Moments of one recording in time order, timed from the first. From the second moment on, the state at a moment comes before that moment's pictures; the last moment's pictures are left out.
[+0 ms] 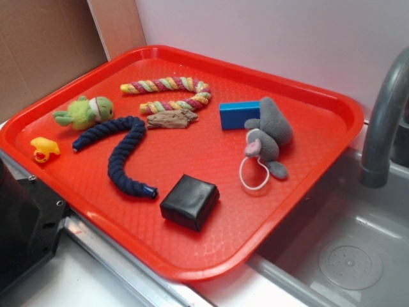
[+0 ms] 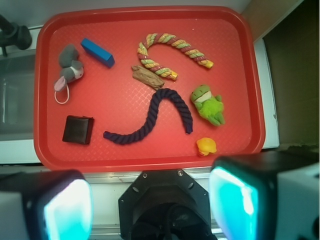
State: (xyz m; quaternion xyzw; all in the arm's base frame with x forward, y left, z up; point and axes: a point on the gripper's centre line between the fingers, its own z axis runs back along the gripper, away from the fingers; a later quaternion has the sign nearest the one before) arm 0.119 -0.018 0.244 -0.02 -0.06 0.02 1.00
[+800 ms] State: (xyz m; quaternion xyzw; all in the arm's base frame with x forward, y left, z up) arm 0.177 0.040 0.167 -0.04 -0.04 0.20 0.98
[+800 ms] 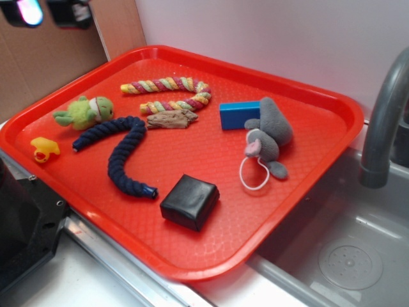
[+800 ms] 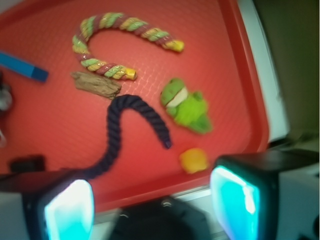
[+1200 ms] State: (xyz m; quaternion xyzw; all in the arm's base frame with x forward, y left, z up) arm 0.230 0.041 0.111 -0.04 -0.09 0.34 0.93
